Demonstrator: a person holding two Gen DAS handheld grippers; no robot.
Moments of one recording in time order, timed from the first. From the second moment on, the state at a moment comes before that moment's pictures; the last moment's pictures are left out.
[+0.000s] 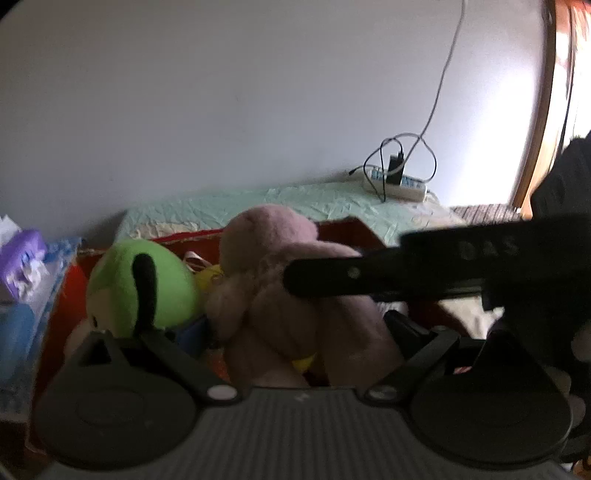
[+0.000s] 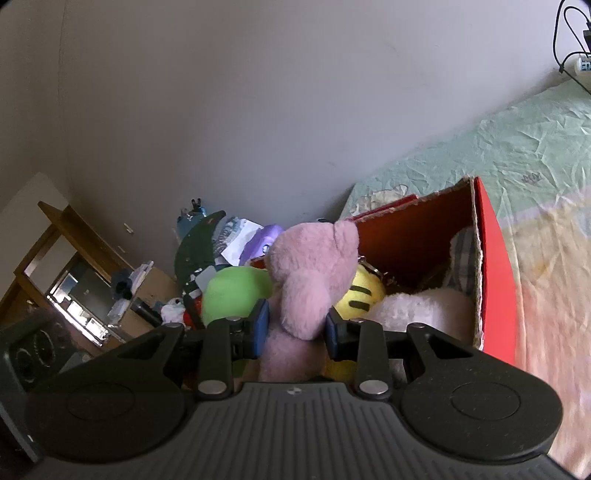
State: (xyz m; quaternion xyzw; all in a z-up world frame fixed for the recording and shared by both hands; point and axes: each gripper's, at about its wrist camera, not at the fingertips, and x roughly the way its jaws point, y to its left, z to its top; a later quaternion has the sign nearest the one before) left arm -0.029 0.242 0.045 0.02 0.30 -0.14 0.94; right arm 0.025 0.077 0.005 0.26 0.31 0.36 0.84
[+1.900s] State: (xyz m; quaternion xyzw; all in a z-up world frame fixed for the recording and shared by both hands) left arm -0.050 0.215 0.067 0.01 0.35 -0.08 0.93; right arm -0.038 0.044 0.054 0.13 0.32 0.17 0.92
